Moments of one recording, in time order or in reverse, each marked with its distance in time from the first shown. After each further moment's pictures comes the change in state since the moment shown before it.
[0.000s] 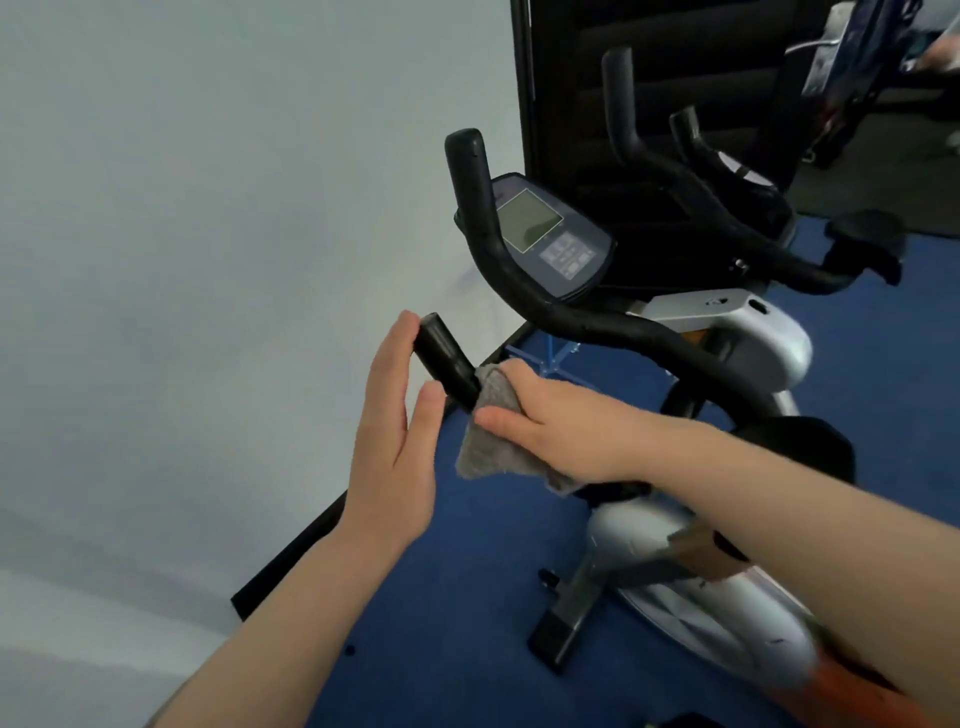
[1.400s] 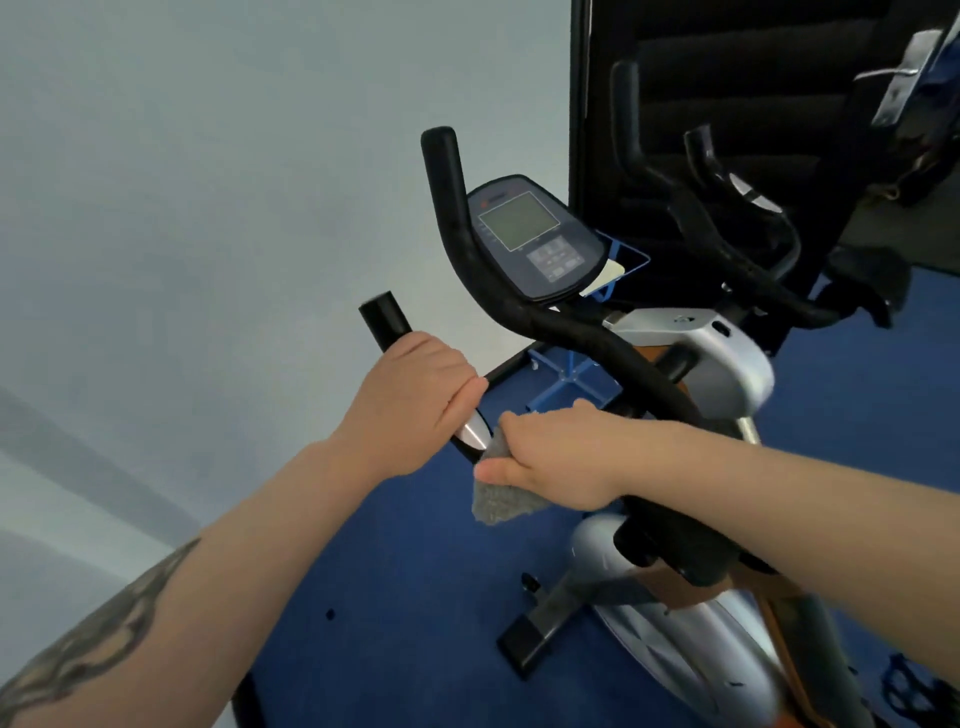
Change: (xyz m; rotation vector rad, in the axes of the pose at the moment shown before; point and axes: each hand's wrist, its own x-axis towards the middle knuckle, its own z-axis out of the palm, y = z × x) left_hand 0.023 0.026 0.039 0.920 -0.321 0.435; right_hand -0.039 0.040 -0.026 -0.614 -0.409 -0.184
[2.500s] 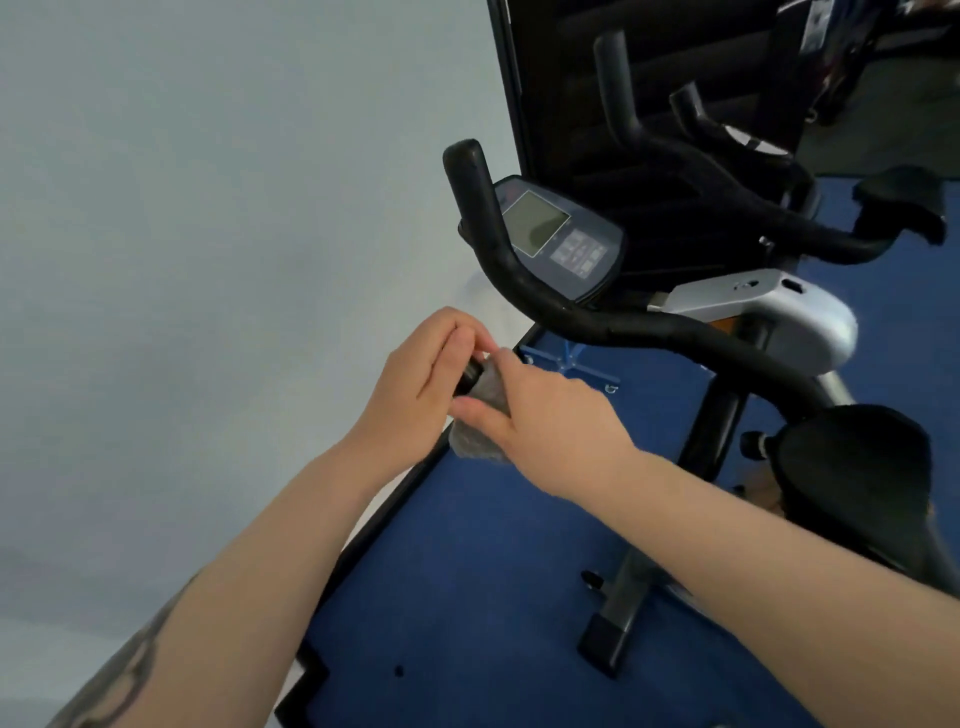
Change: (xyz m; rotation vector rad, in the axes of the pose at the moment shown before) left_hand 0.019 -0.075 -0.025 -0.799 0.009 -0.149; right_hand 0.085 -0.061 -0.021 0.481 0.667 0.448
